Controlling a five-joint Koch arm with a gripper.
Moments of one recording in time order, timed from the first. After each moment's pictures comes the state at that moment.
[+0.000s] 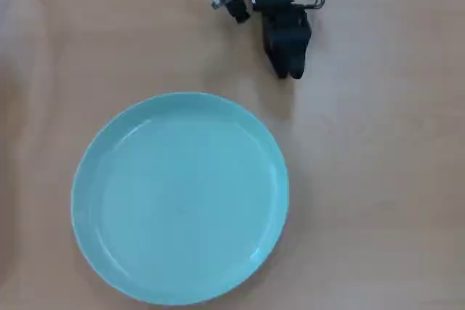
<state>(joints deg) 85.9 130.4 175.3 5.4 -8.2</state>
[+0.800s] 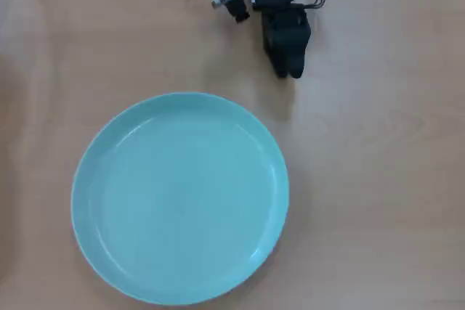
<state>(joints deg) 86.3 130.4 176.6 5.4 -8.1</state>
